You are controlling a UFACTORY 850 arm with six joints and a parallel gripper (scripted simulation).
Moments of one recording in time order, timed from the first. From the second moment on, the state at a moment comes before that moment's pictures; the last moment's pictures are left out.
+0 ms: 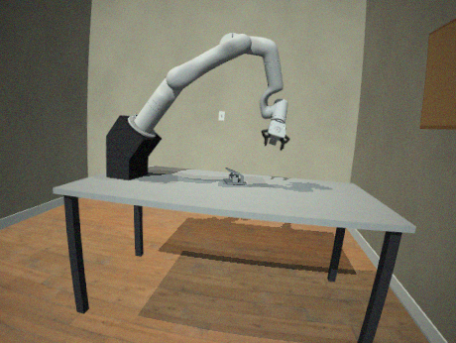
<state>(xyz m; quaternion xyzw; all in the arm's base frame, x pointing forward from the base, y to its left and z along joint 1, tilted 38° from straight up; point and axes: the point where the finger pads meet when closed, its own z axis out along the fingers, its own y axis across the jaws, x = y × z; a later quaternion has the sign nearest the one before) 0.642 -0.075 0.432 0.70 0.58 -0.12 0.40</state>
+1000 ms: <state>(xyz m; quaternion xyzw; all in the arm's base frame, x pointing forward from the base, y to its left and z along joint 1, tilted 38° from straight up) 0.620 -0.047 0.331 0.28 0.85 -0.15 0.42</state>
